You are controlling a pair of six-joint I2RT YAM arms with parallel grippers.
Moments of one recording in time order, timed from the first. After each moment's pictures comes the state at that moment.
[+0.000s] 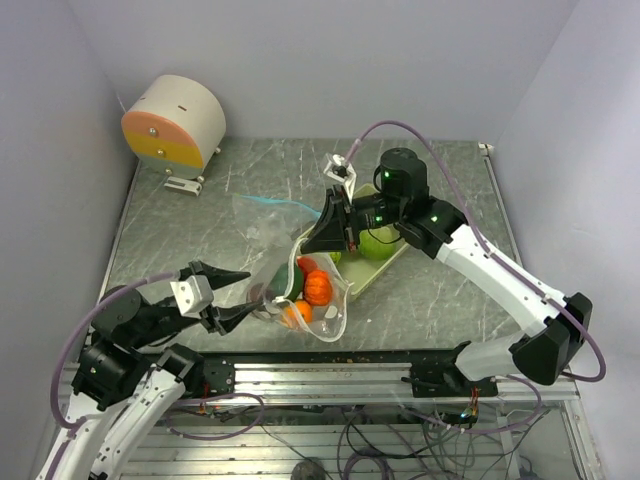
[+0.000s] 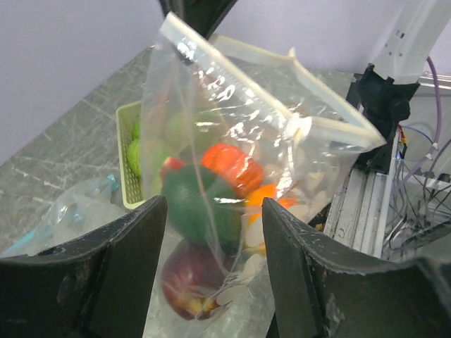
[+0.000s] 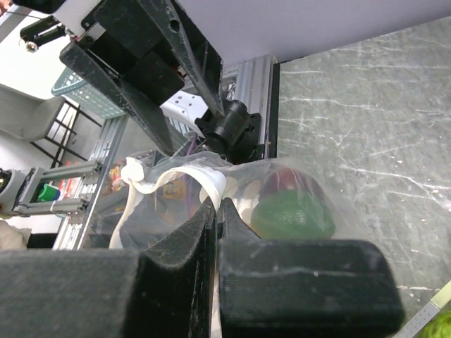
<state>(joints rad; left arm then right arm) -0.49 0.25 0.74 -0.47 0.61 0.09 0.72 1.36 1.34 -0.23 -1.04 0.21</state>
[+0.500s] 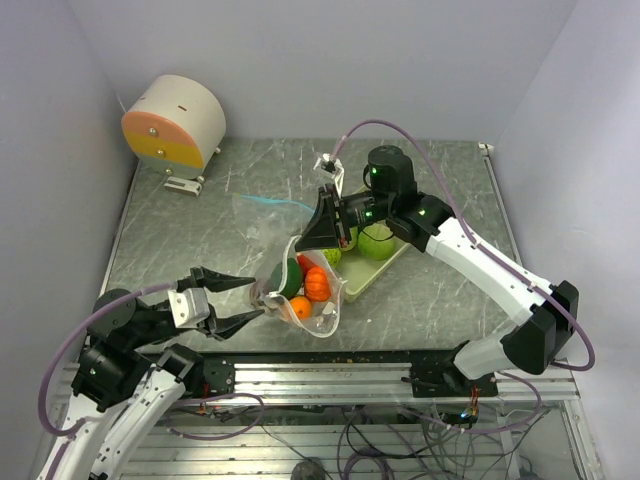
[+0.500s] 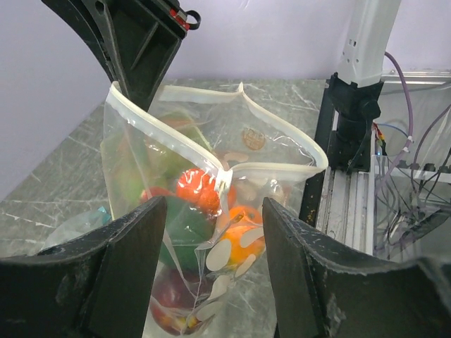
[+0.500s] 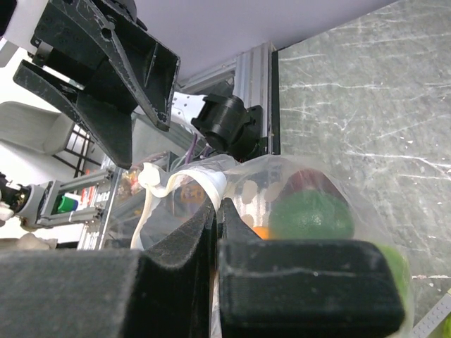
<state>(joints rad) -0.49 0.24 0.74 -0.41 0.75 0.13 0.72 1.44 1.38 -0.25 -1.02 0.27</state>
